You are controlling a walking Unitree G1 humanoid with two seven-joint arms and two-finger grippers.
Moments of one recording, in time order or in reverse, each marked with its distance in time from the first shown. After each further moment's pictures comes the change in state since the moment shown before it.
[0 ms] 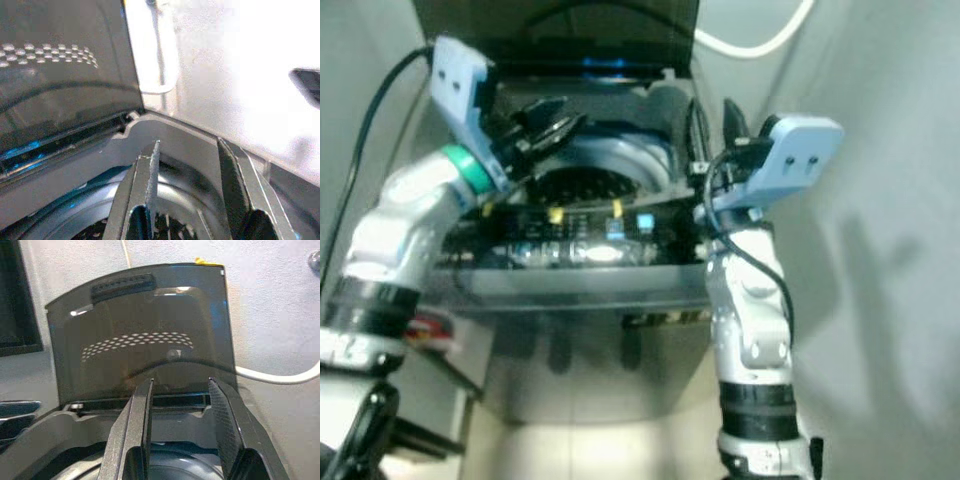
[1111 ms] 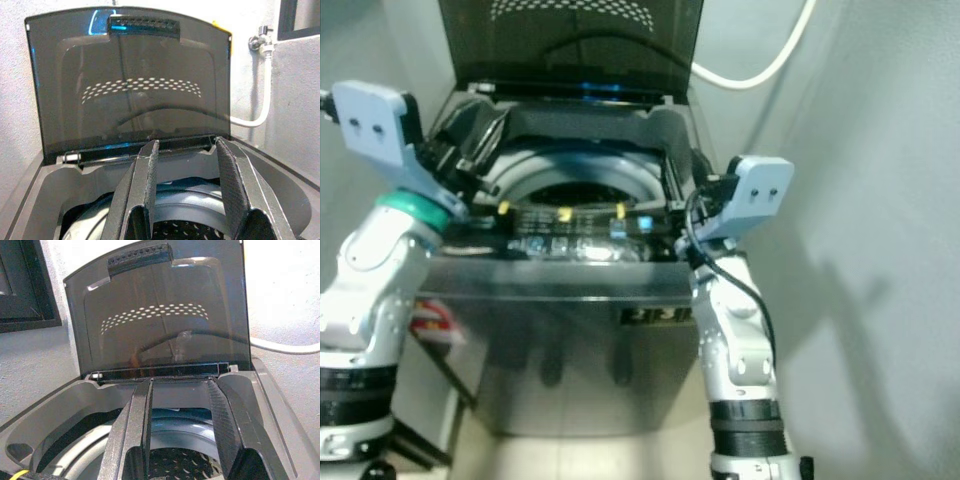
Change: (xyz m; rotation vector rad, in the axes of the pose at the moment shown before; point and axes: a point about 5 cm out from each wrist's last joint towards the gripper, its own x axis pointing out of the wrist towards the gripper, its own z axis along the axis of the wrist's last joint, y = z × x) left arm -0.049 0.006 -0.006 0.044 -0.046 0.505; right arm -0.020 -0.005 -0.038 0.067 0.162 0.000
